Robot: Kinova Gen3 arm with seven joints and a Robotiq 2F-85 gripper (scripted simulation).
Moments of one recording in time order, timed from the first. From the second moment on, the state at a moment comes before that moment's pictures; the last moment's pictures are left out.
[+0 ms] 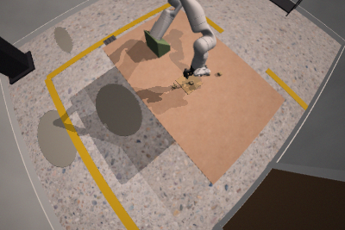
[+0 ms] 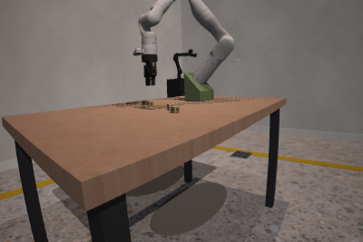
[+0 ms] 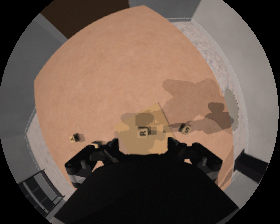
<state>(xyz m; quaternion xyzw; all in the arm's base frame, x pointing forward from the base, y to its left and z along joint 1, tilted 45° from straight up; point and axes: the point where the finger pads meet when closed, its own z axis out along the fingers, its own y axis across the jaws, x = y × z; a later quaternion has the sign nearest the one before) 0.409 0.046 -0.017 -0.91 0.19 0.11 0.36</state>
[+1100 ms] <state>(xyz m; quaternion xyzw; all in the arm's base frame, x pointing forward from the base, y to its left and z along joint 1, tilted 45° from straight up) 0.408 0.046 -0.018 -0.91 0.19 0.11 0.37</state>
